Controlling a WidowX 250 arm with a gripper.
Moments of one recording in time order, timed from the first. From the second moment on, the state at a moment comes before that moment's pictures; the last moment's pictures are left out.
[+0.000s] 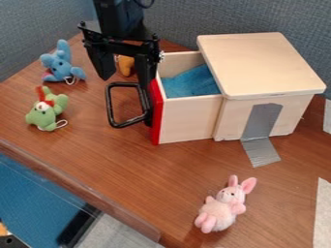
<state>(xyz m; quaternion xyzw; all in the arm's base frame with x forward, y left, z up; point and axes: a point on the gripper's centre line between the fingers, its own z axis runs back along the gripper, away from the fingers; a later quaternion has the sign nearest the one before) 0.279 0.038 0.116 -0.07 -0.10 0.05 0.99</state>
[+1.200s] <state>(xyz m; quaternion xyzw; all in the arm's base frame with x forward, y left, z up) 0.255 0.169 0.039 0.07 -0.06 0.13 0.99</state>
